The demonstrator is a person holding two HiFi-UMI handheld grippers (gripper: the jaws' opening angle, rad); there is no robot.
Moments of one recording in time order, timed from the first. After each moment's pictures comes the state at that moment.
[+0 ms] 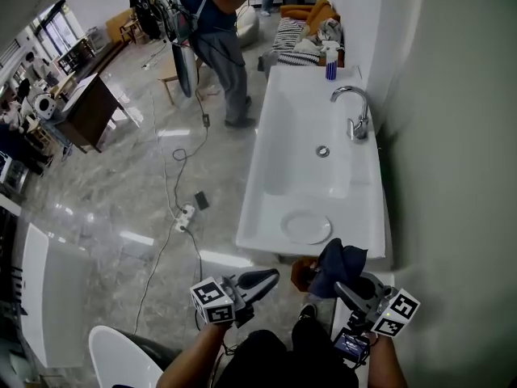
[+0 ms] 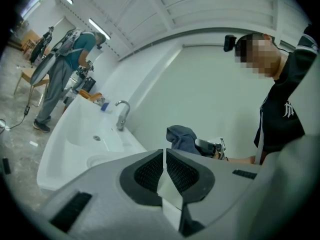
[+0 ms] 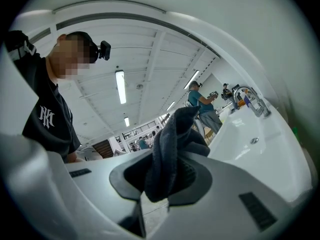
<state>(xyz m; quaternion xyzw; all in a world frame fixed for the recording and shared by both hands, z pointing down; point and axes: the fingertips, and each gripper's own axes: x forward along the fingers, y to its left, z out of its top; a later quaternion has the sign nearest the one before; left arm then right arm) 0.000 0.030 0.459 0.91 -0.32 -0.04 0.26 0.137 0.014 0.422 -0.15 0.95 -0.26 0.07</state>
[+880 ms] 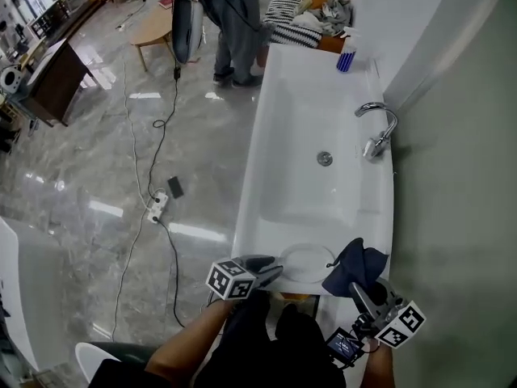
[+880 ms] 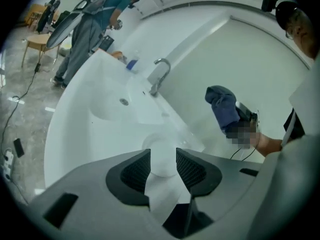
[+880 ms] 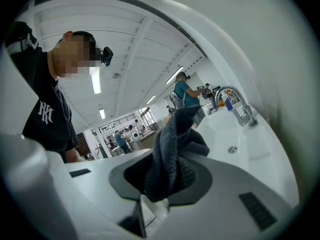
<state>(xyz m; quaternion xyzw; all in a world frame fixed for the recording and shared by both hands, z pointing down) -0.071 -0.148 0.637 0.84 -0.29 0.13 0.43 0.082 -0.163 0.459 -0.27 0.93 -0.27 0.00</state>
